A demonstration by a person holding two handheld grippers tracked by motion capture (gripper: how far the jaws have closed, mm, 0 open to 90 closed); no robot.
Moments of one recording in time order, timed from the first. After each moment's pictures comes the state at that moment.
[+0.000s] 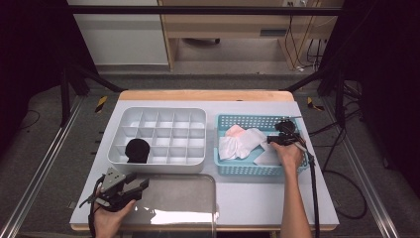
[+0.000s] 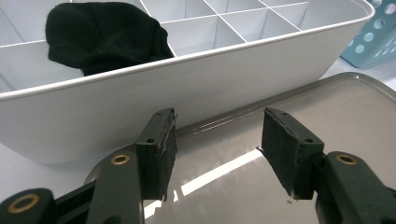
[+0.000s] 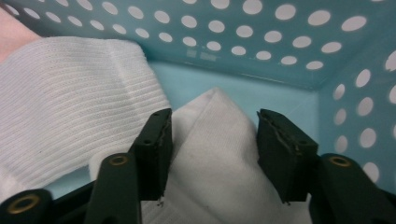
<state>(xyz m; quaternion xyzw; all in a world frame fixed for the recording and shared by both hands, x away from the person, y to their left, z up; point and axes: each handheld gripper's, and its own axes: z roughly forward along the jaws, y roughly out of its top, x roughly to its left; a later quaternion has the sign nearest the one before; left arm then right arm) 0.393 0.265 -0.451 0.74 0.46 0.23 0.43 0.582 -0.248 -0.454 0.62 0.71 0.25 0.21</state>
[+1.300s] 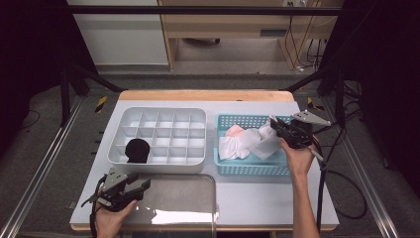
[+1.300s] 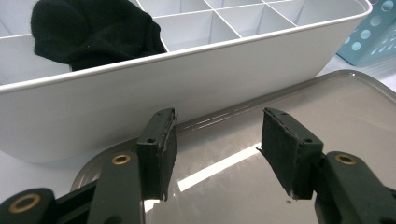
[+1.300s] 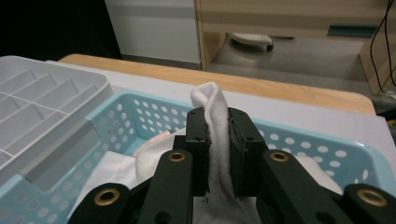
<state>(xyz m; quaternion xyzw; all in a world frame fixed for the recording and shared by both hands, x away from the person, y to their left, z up) 0.394 0.262 -0.452 0.74 0.47 0.22 0.43 0.513 -0.245 -0.372 0.48 0.67 0.49 0.28</state>
